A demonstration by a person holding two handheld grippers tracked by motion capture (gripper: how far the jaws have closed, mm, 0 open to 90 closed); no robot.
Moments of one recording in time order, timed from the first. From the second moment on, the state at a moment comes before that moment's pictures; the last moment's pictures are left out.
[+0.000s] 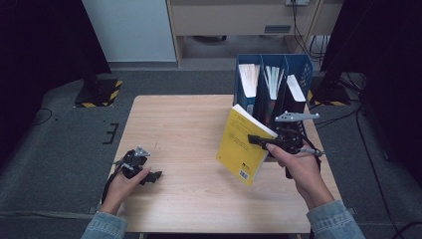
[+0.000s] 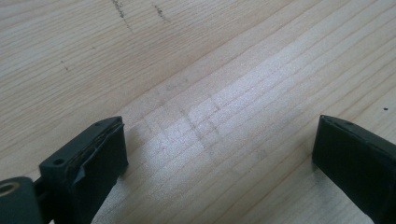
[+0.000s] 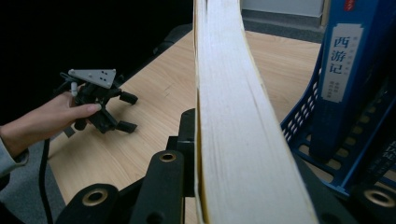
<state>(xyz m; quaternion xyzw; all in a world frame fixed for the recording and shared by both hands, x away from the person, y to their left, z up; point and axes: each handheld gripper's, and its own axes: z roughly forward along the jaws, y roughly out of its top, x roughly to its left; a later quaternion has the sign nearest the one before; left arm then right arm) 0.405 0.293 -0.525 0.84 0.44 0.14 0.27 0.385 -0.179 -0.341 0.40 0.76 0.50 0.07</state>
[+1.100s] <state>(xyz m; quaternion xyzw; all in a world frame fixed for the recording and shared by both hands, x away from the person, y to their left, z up) 0.403 0.293 -0.528 0.84 0.44 0.15 0.28 0.374 -0.248 -0.304 0.44 0.74 0.50 0.10</state>
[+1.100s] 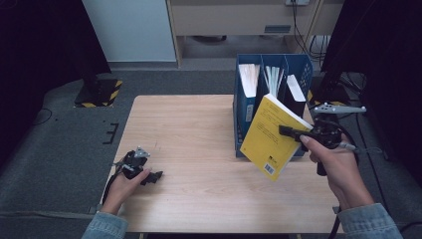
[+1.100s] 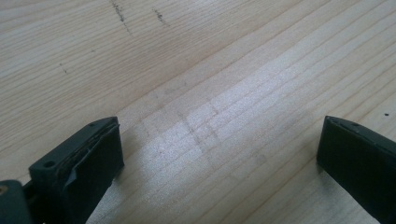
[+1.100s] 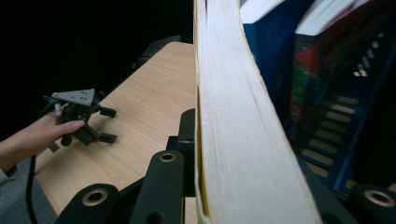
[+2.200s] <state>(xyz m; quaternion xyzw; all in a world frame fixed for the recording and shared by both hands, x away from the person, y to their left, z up) 0.403 0.292 -0.529 0.83 0.45 0.15 0.29 0.416 -0.303 -0.283 0.53 0.70 0.44 0.19</state>
